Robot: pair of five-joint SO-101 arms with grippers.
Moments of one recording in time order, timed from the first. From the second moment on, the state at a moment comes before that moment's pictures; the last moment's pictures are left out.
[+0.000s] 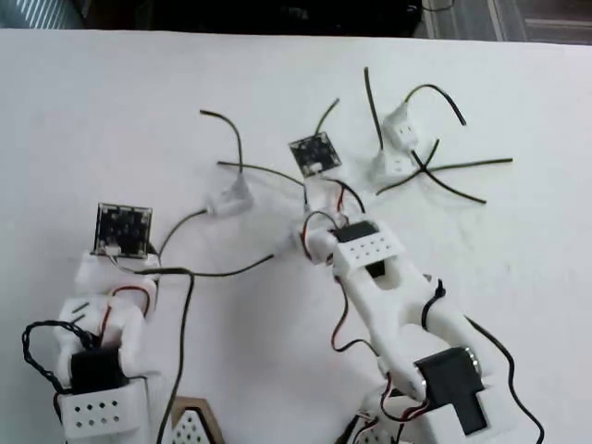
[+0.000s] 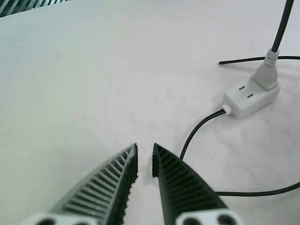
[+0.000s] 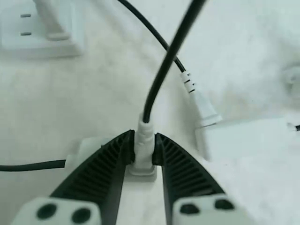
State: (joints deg) left arm -14.7 -89.9 82.5 52.6 -16.3; right arm -22.7 -8.7 46.3 28.9 4.3
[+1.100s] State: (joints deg) left arm -14.7 -90.1 83.6 51.3 -16.3; right arm -25.3 -27.7 50.3 58.9 4.3
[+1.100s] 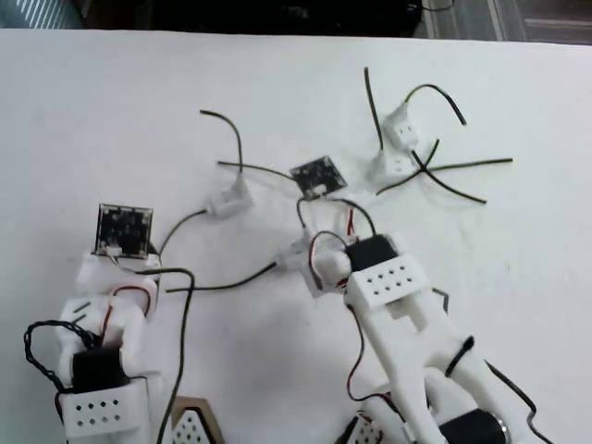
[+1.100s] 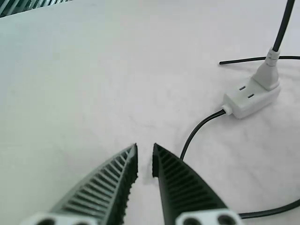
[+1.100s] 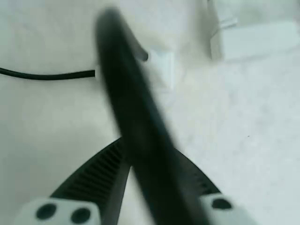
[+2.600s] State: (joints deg) left arm -11.7 -90.1 83.3 51.3 -10.0; right arm -18.5 -66.6 82.4 33.1 4.4
